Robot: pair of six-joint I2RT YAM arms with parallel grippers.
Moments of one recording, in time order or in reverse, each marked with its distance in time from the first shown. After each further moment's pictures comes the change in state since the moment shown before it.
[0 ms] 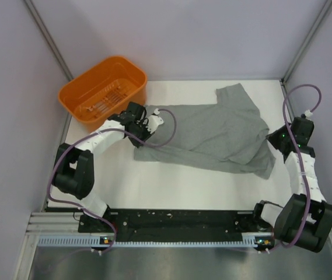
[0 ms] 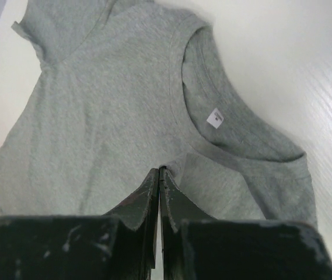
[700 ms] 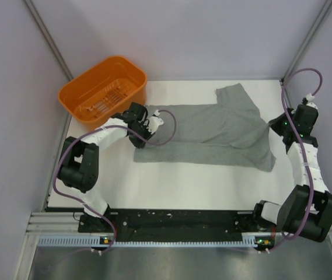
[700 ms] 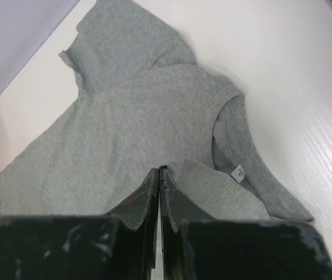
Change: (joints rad) left arm 0.022 0.080 0.022 0.002 0.006 -0.032; right arm 0.014 0.089 0.143 0.085 -0.016 -0.112
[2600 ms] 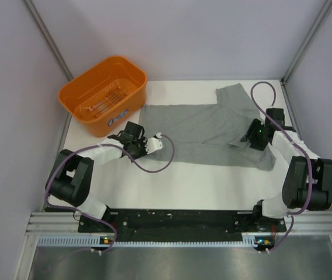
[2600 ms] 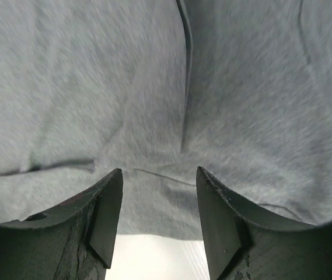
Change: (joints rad) left arm -0.032 -0.162 -0.369 0.293 -0.041 0.349; right arm 0.209 0.266 0.035 -0.202 0.011 -0.052
